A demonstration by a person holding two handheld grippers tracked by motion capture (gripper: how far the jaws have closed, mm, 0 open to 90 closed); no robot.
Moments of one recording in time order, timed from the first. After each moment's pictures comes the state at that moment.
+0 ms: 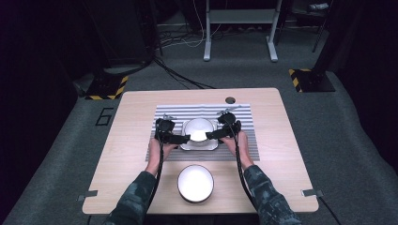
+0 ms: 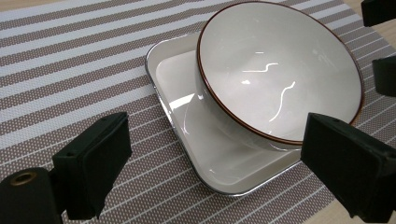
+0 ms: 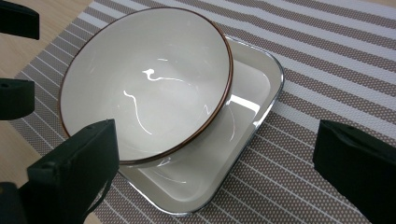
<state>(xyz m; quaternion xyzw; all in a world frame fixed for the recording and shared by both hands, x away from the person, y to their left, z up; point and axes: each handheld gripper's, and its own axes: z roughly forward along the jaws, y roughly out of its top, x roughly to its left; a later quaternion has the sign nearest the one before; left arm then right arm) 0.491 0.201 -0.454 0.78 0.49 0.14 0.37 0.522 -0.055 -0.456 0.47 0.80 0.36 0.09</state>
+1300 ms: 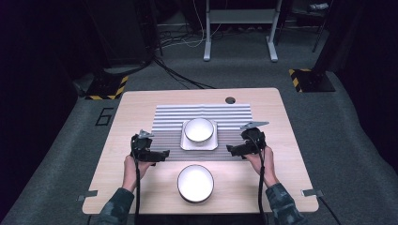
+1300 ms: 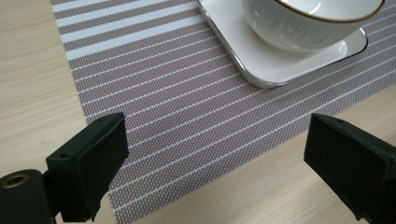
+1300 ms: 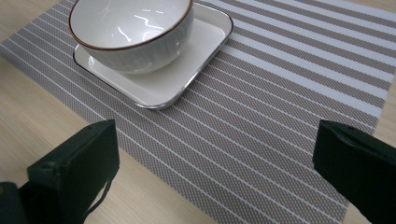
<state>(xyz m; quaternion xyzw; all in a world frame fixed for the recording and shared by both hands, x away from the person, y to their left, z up) 0.429 0.269 -0.465 0.78 0.49 0.16 0.35 0.449 -0.125 -0.448 0.46 0.80 0.37 0.15</state>
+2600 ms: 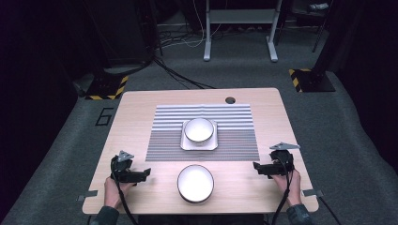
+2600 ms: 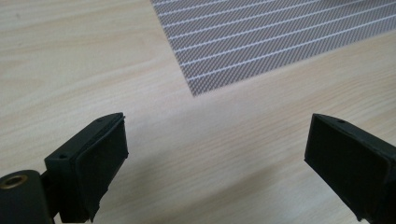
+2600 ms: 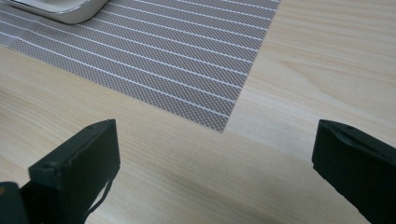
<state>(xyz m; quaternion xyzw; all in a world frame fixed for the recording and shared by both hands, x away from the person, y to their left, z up) 0.378 0.333 -0.509 0.77 0.52 0.18 0.33 0.396 -0.212 -0.495 0.52 0.76 0.34 0.16</state>
